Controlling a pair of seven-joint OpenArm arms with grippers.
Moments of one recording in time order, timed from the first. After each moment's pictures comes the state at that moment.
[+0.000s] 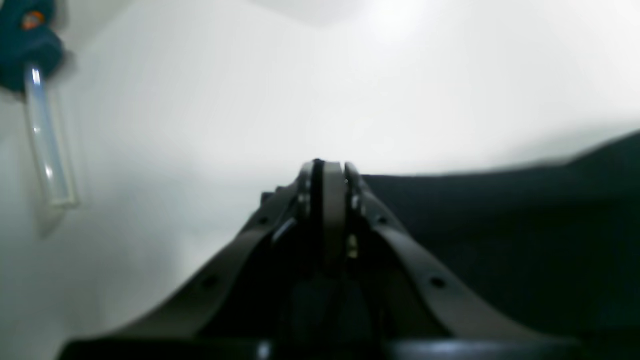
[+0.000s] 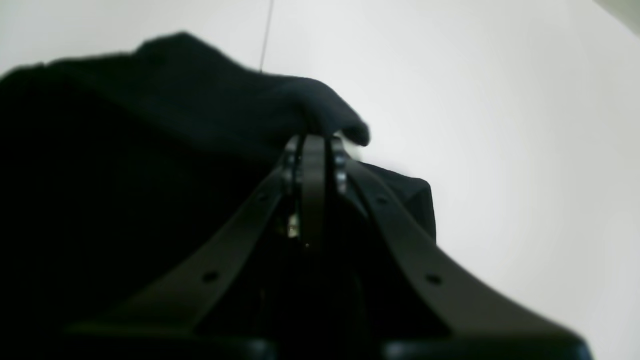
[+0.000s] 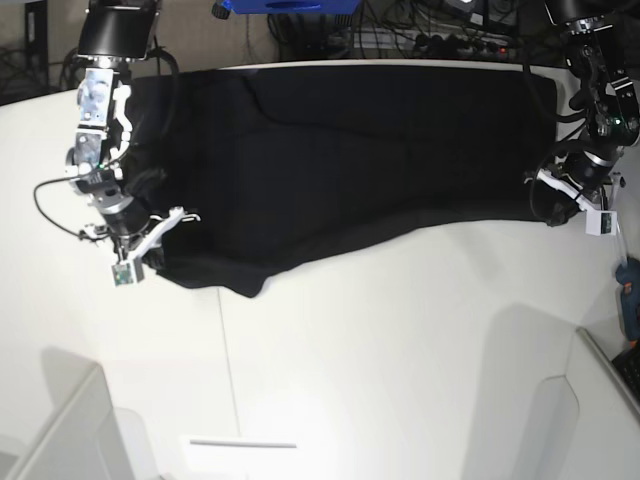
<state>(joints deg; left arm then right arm) 17.6 -23.5 -28.2 96.0 -33.3 -22.4 39.5 -3.5 8.4 11.4 95.9 8.0 18.5 -38.9</state>
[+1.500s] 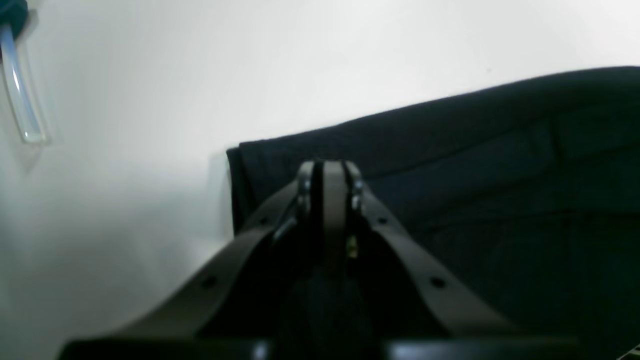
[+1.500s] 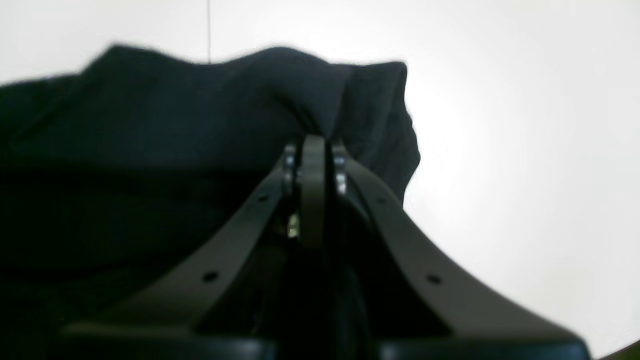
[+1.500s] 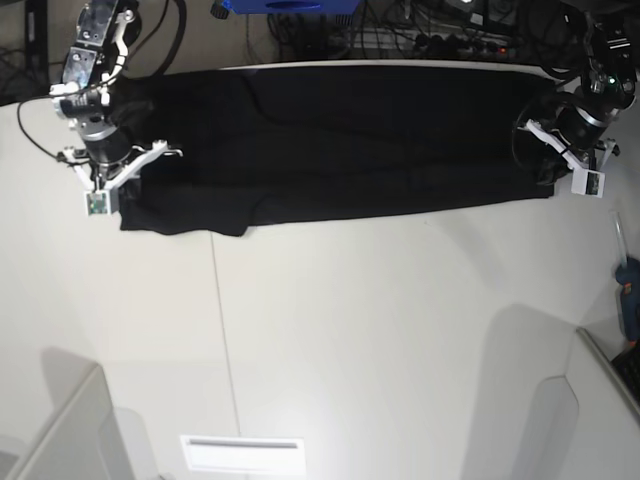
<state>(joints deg) 30.0 -24.1 -28.2 104.7 -33.5 -23.1 39.4 -20.1 2.0 21.0 113.5 7.7 18.5 -48.5</state>
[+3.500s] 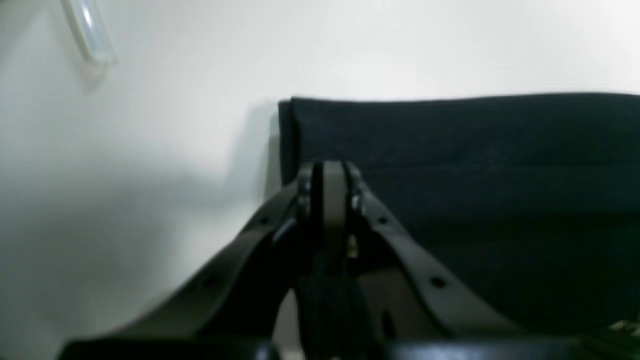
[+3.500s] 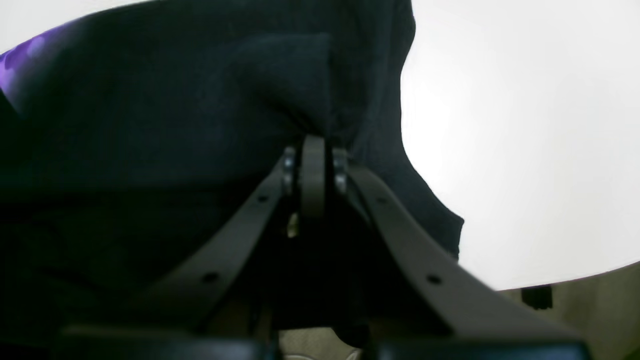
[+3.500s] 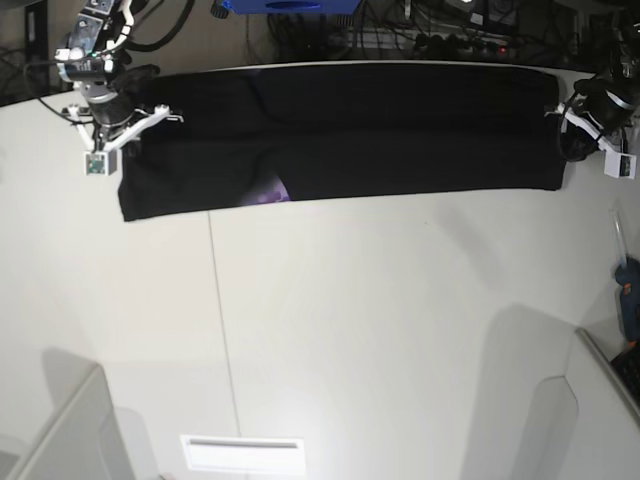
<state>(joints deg) 34.3 -25.0 -38.3 105.1 -39.1 -23.7 47.1 -27.5 -2.8 25.5 115.0 8.9 18.5 -48.2</state>
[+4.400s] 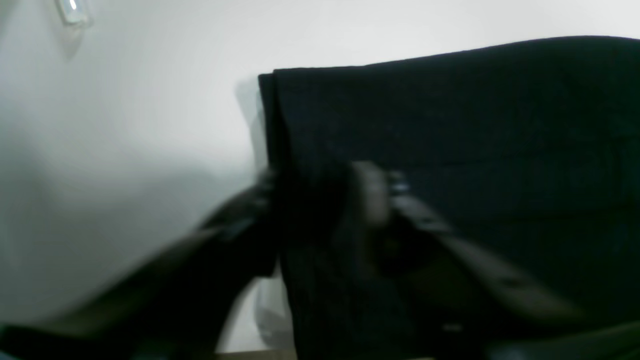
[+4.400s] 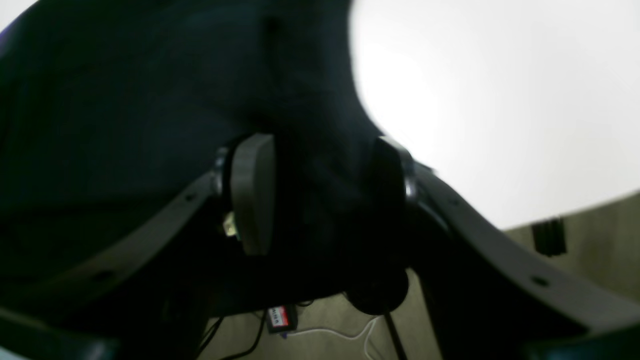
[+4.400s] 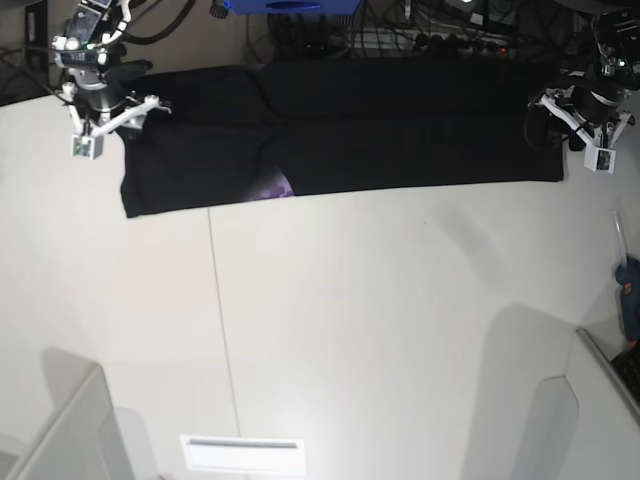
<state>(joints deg) 33.9 -23.0 -34.2 105.1 -30.5 -23.6 46.9 -27.1 -6.3 32.7 113.7 8.8 18.4 -50.8</state>
